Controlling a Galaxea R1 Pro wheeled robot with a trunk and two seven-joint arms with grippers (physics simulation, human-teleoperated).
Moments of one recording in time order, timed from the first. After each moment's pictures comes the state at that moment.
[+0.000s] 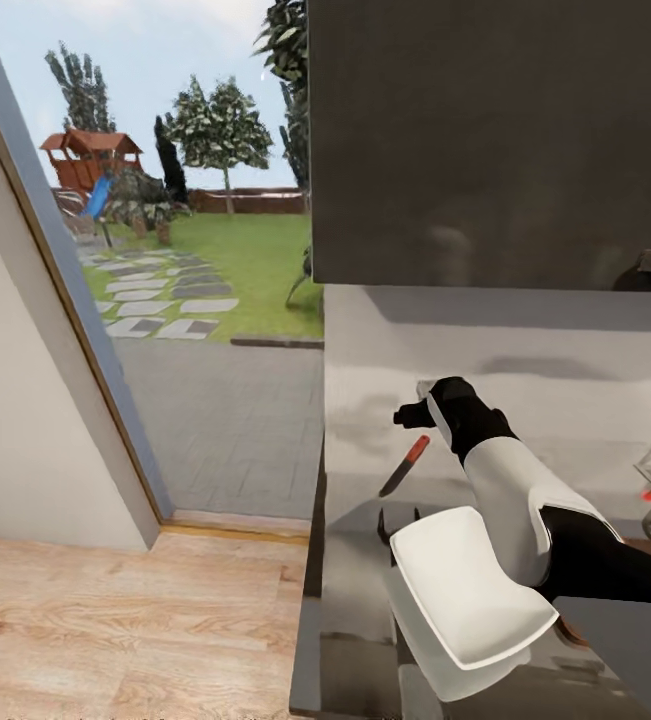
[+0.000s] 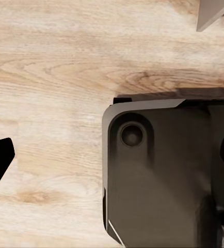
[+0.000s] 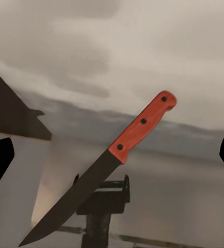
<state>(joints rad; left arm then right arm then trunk) 0.00 0.05 0.00 -0.21 0.00 -0.27 0.00 -1.24 0.10 -0.24 -0.43 0.39 0.75 0.10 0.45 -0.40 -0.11</state>
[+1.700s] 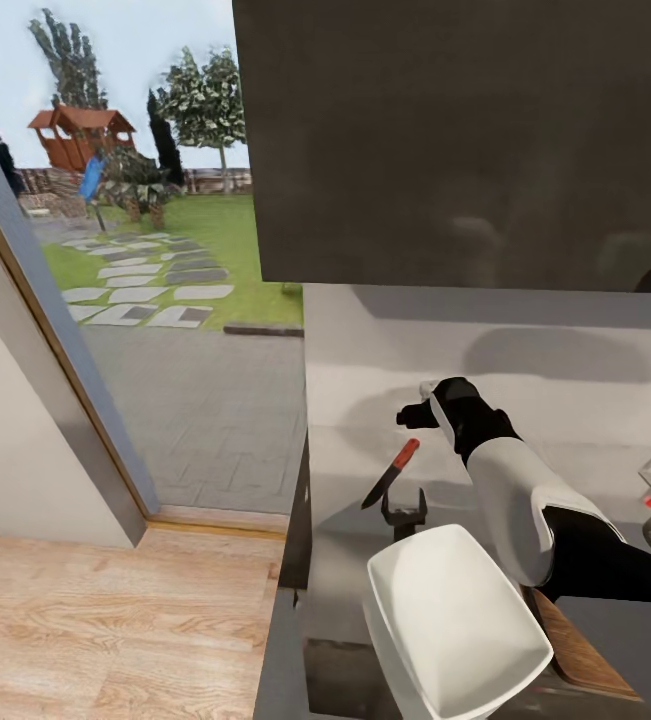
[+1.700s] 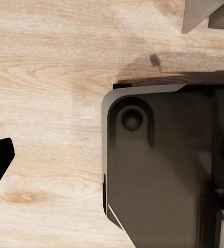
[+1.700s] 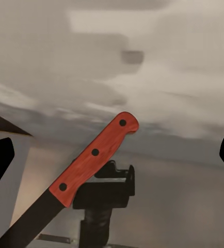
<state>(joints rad) 0.00 0.05 0.00 -0.22 0.00 -0.27 0.00 -1.23 0.09 -0.24 -0.43 0.39 0.75 0.10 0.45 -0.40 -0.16</state>
